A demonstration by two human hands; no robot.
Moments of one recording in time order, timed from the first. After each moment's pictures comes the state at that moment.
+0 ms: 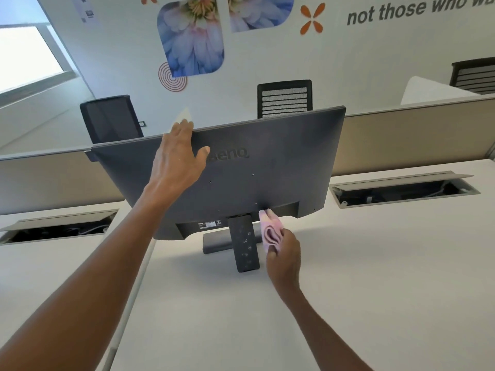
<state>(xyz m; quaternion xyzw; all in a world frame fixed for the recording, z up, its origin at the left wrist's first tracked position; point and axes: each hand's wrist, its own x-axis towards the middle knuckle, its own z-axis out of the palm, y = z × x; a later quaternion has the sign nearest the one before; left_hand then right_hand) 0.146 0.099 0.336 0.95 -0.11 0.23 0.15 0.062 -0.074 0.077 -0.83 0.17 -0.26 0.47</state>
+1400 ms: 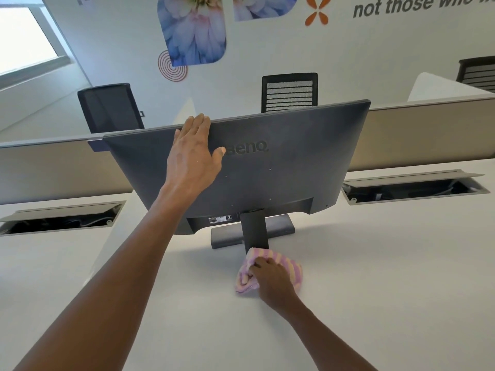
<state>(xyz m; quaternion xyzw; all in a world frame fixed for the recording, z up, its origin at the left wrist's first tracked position) 0.152 0.113 0.320 0.95 -0.13 0.24 0.15 0.053 -0.039 0.012 -0.98 -0.11 -0.06 0.15</state>
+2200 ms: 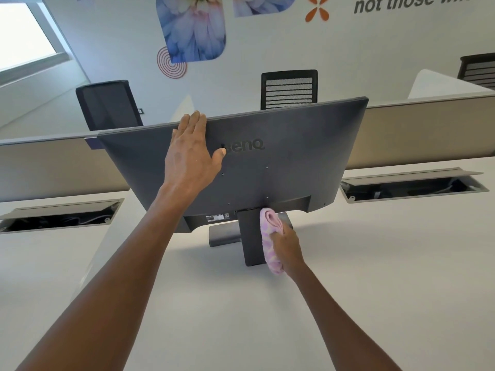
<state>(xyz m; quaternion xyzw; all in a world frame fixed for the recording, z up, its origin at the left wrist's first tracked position) 0.151 0.107 0.317 0.95 -0.12 0.25 0.13 0.090 -0.072 0.098 -0.81 0.14 0.03 0.57</state>
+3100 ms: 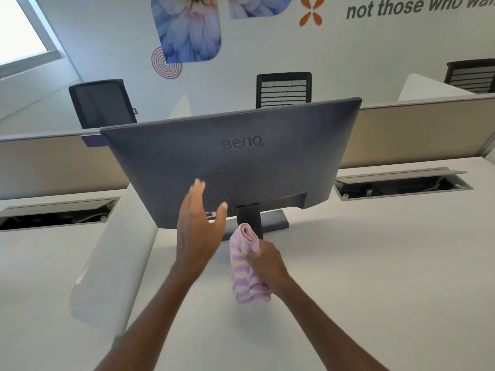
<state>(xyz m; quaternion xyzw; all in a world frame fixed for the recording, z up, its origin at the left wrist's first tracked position) 0.064 0.114 0.215 0.90 -0.04 0.21 0.38 0.036 -0.025 0.118 -0.83 0.14 0.08 0.53</state>
